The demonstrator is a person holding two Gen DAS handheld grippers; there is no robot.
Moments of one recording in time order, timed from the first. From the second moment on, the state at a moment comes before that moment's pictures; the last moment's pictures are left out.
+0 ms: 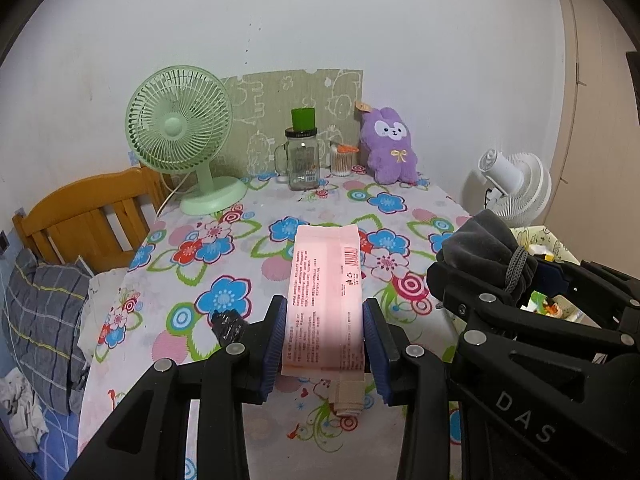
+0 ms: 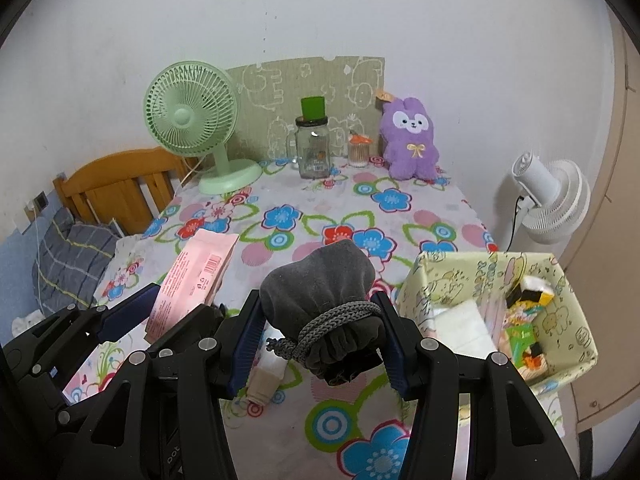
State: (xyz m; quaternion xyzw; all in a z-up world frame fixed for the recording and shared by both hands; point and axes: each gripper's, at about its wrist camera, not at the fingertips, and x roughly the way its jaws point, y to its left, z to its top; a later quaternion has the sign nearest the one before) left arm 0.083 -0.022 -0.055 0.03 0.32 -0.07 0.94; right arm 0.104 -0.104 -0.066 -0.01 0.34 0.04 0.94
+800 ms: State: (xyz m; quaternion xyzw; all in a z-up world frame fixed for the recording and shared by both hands) left arm 0.097 -0.092 -0.043 0.06 0.31 -0.11 0.94; right arm 0.106 -0.174 -0.051 0.01 0.32 0.00 0.95
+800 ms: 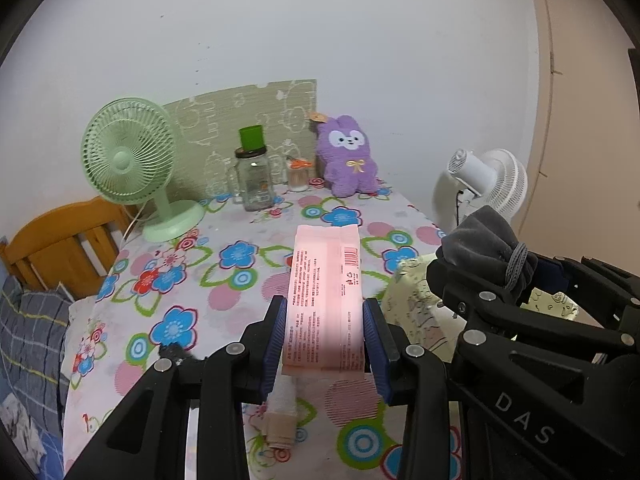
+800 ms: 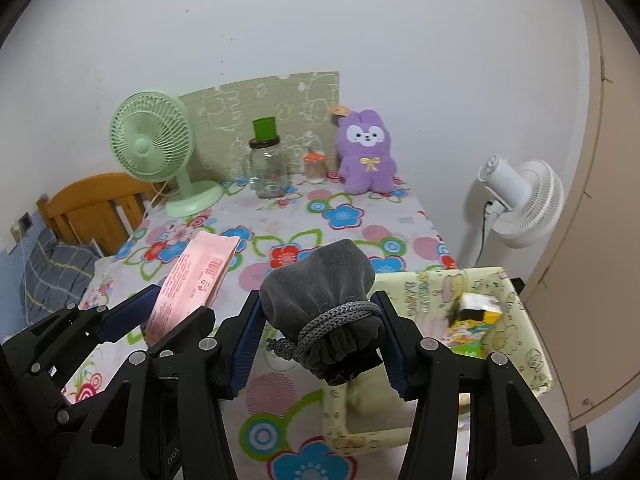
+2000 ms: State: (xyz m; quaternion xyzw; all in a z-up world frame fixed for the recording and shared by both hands) left arm 0.105 -0.218 -0.055 0.11 0.31 -0.23 0.92; right arm 0.102 -0.285 -0.062 0.05 0.32 -0.09 0.94
